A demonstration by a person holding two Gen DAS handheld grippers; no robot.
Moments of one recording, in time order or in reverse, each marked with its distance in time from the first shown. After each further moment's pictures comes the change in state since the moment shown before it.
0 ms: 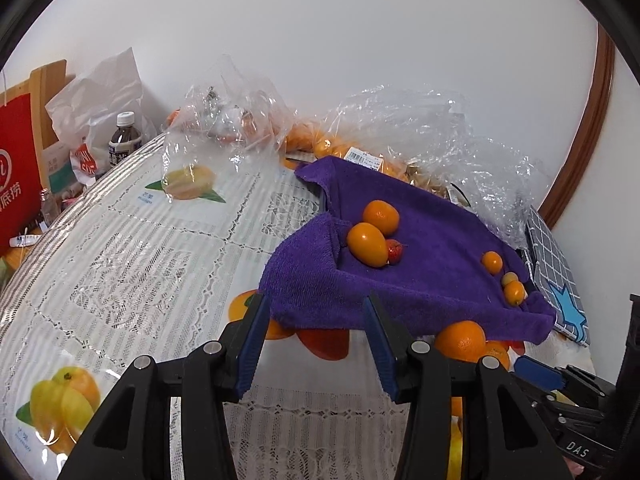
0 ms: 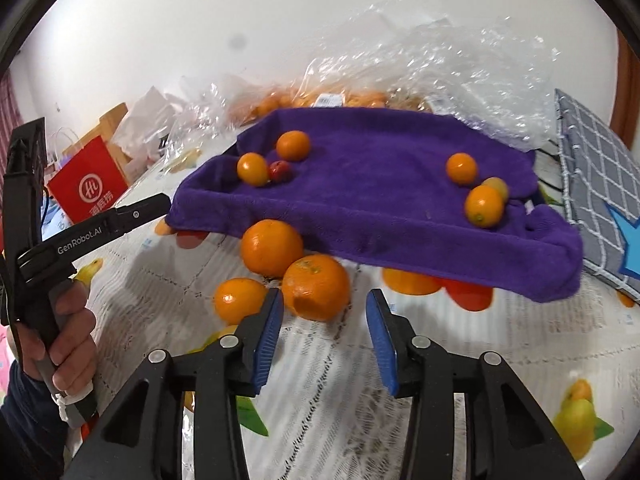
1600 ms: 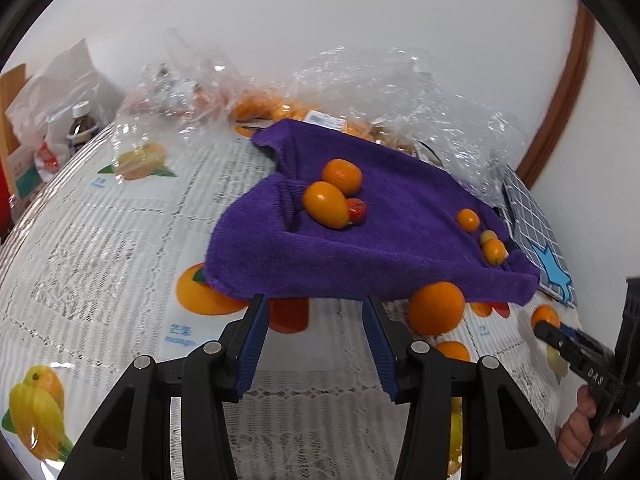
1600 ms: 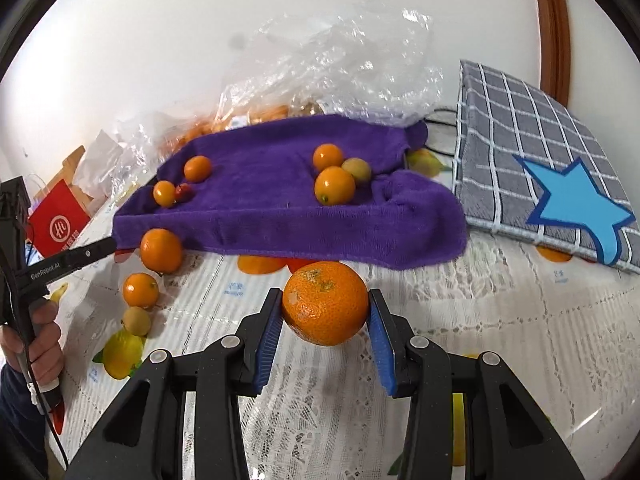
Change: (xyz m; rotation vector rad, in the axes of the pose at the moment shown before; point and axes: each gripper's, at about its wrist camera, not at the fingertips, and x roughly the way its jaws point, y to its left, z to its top) left arm 0.013 -0.022 -0.009 0.104 0.110 -0.106; right arm -0.038 -0.095 -0.025 0.139 -0.088 -0.102
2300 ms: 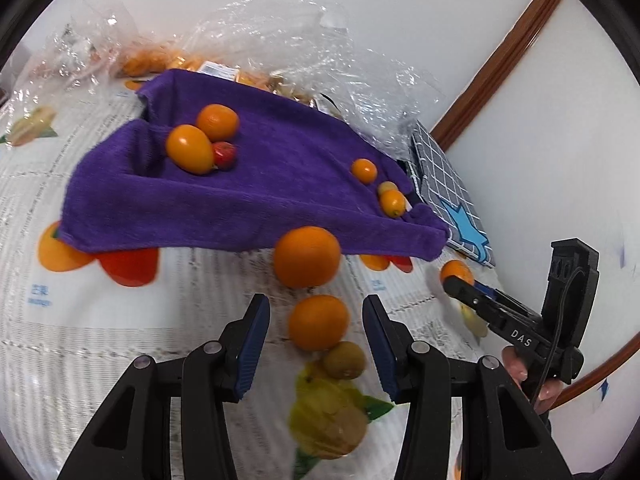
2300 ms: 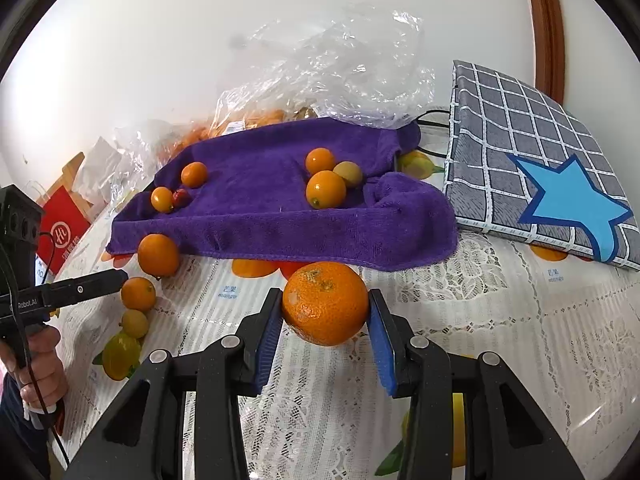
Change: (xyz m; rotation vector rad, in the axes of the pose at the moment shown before) left arm 0.015 -0.041 -0.015 0.013 0.154 -0.331; right arm -0.002 -0.008 -0.002 0.019 -0.003 0.001
